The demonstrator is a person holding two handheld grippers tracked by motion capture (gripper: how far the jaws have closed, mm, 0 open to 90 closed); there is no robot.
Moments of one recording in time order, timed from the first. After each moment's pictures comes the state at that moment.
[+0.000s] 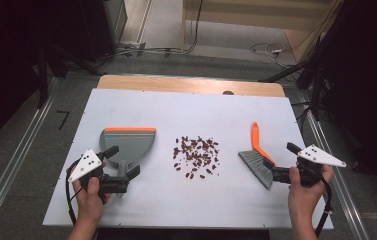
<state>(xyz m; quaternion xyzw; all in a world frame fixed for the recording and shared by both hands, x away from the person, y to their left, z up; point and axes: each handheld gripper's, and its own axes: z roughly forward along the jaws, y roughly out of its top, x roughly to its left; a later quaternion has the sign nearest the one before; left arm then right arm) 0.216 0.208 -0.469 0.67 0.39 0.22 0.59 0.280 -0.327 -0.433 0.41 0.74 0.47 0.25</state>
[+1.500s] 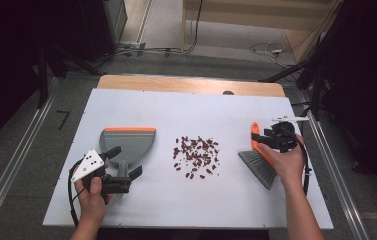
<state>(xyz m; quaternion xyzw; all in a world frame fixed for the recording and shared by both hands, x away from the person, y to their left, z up) 0.217 0.203 -0.471 0.67 0.39 0.22 0.59 0.386 -0.298 -0.448 0.51 0.77 0.33 0.17</state>
